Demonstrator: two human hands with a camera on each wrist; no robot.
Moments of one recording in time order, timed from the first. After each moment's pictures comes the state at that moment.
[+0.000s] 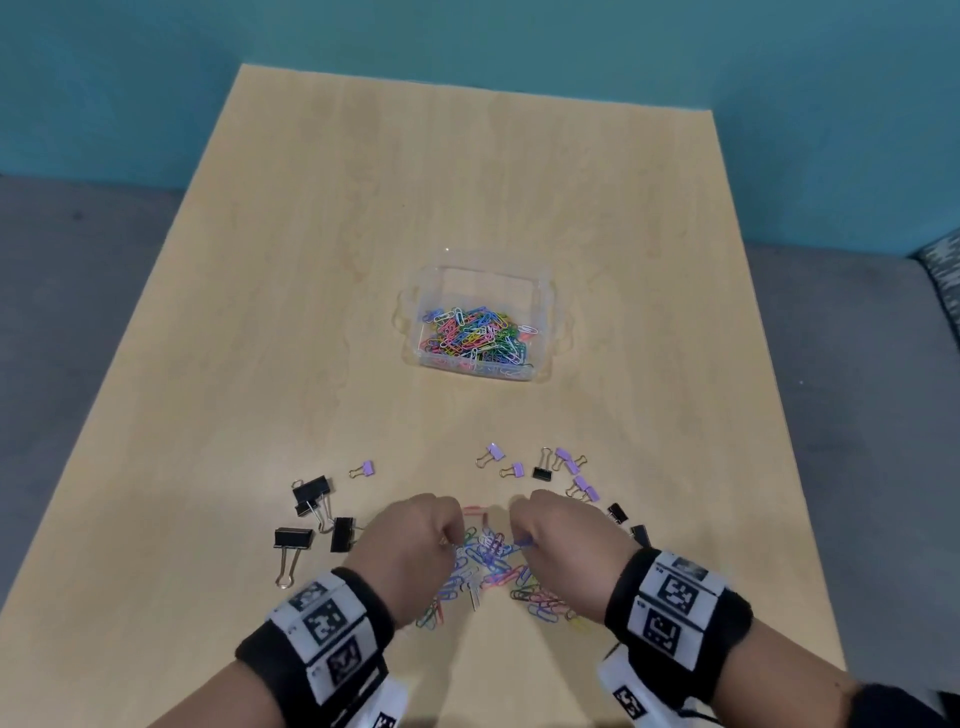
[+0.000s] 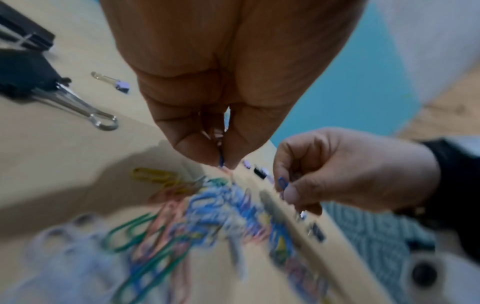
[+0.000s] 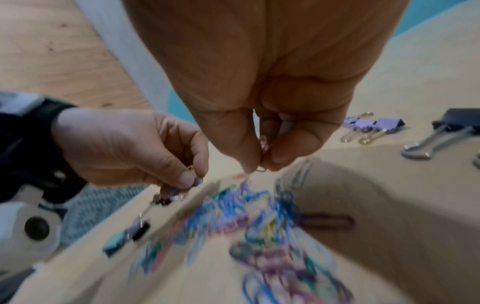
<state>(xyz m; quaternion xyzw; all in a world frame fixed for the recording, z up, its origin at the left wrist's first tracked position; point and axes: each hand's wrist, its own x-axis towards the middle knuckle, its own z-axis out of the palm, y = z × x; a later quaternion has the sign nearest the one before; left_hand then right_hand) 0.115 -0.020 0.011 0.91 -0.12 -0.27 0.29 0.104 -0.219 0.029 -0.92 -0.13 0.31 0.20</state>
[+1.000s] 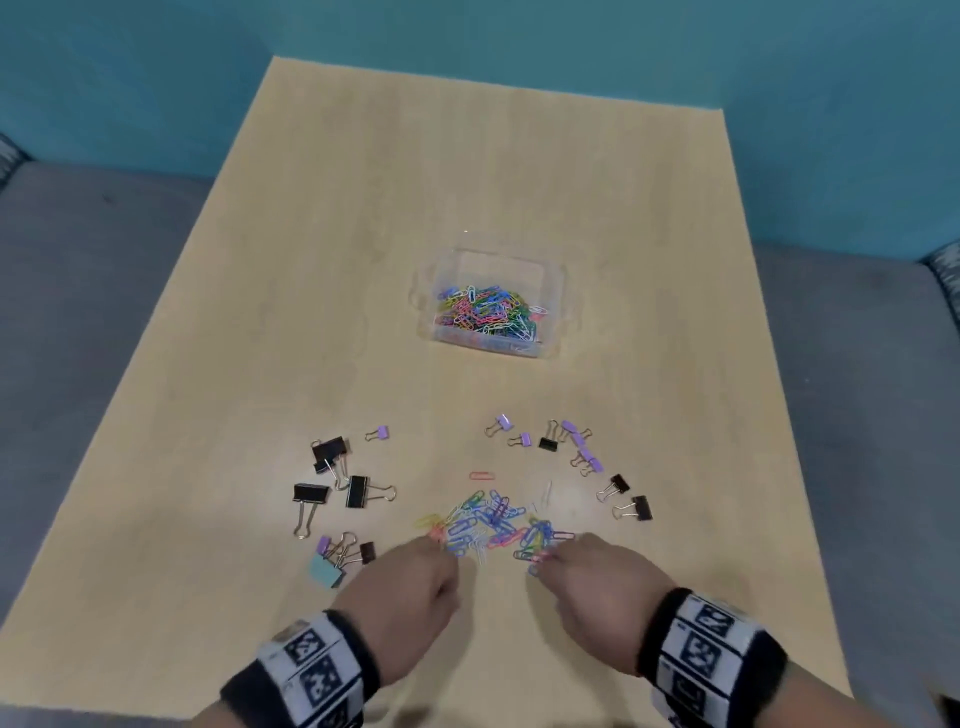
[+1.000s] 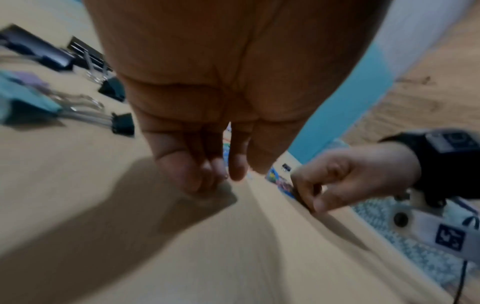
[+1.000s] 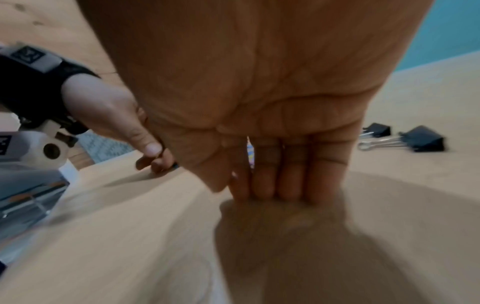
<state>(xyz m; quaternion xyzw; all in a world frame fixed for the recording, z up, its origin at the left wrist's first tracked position) 0.045 0.006 0.013 0.88 -0.18 -0.36 0.25 0.035 -0.238 0.024 -0.90 -0.23 0.37 0.05</state>
